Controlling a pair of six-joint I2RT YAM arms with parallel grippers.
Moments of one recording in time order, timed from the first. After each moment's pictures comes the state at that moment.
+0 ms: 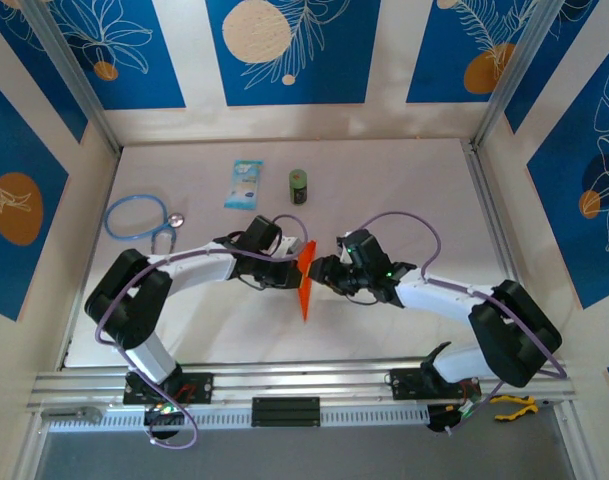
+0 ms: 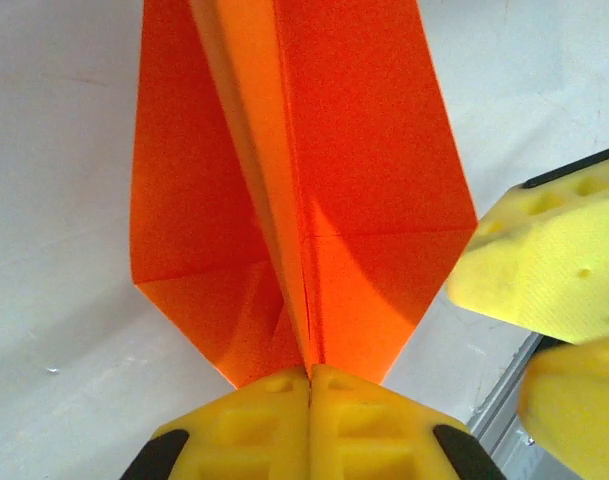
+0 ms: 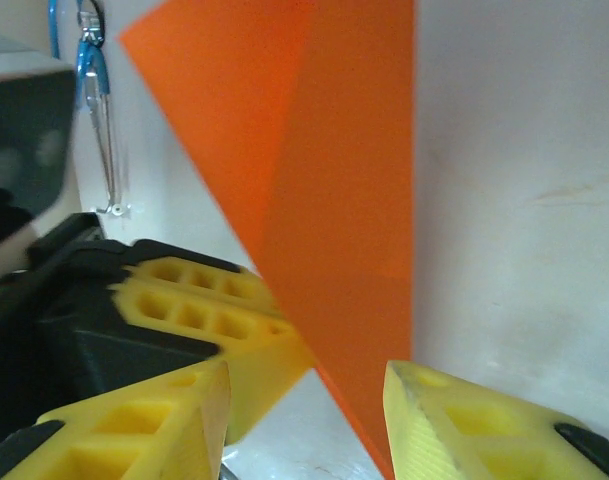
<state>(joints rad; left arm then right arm) -0.68 1.66 0.92 -0.30 0.55 -0.49 0.68 1.37 0.62 0.01 -0.36 1.04</state>
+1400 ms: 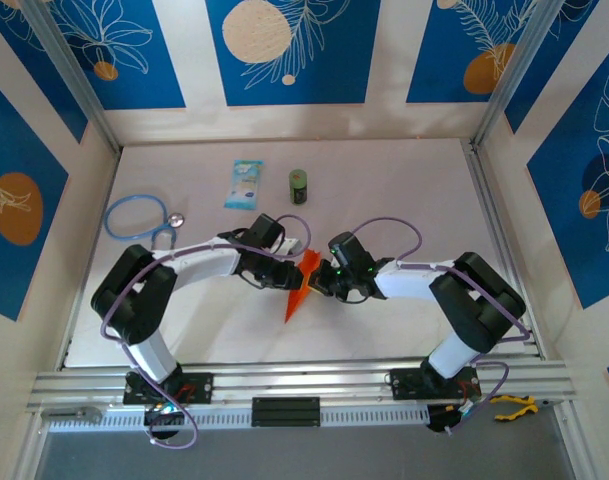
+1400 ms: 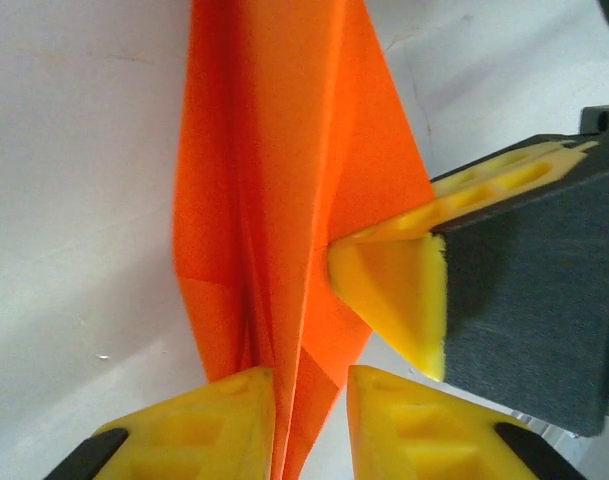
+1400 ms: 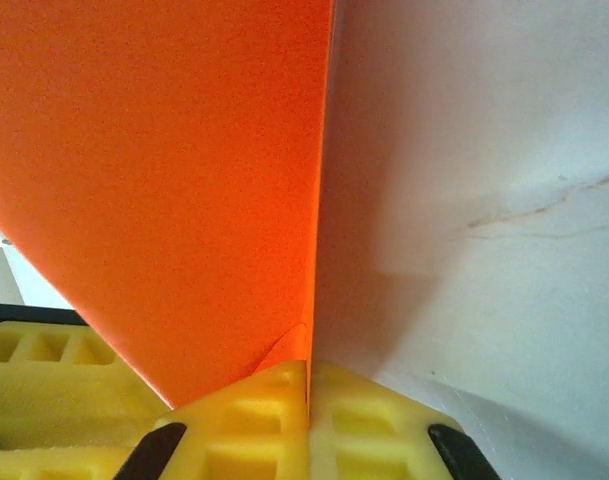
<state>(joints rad) -0.68 1.71 0.98 -0.42 0.50 -0.42 0.69 1.60 0.66 0.04 -0.35 1.11</state>
